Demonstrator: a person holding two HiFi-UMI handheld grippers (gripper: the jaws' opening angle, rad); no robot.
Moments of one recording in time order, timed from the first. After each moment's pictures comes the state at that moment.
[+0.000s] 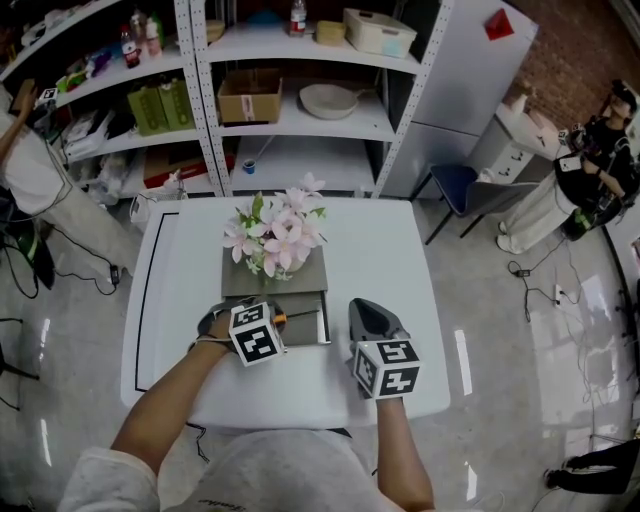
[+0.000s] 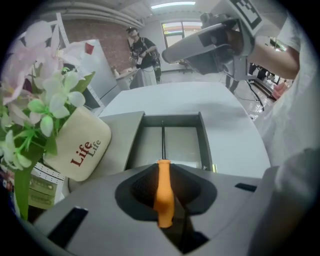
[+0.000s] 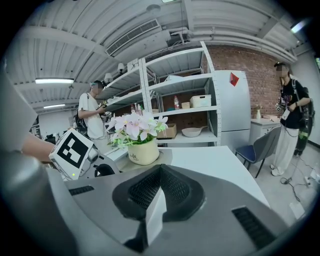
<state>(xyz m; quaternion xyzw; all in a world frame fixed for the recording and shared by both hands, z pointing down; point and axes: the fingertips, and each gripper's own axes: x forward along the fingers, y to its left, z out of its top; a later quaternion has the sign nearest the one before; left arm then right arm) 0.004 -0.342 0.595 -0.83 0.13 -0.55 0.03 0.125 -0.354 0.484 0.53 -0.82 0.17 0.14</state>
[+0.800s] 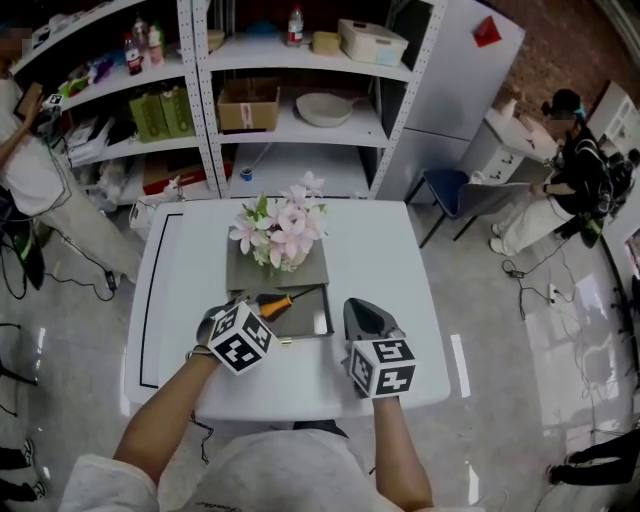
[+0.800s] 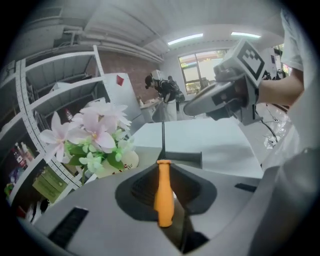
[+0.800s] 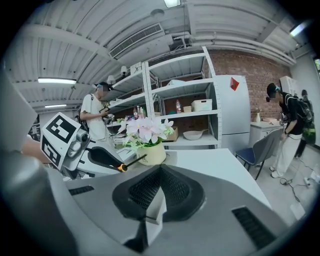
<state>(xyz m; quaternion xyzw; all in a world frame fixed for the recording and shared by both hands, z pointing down) 0.003 -0.334 0.508 -0.89 0.26 -0.38 0.05 0.106 -0.324 0.468 0.54 -0.82 0.16 0.13</state>
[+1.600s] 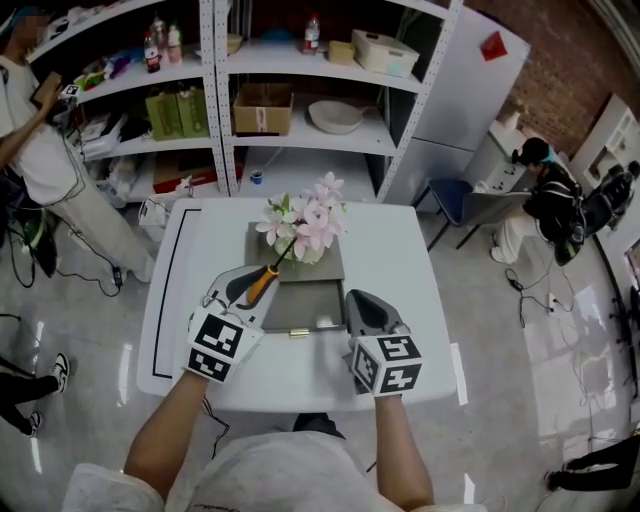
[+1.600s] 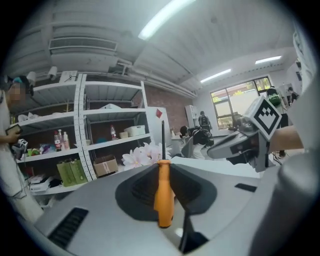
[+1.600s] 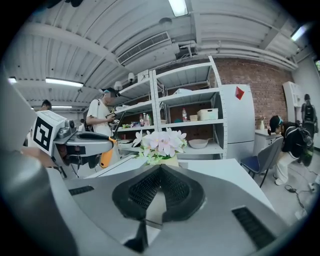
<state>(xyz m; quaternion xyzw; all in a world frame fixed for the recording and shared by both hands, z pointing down) -0.073 -0.318 0.388 -0.89 0.43 -0.15 0.04 0.064 -0.304 0.426 0.53 -0.83 0.13 0.10</state>
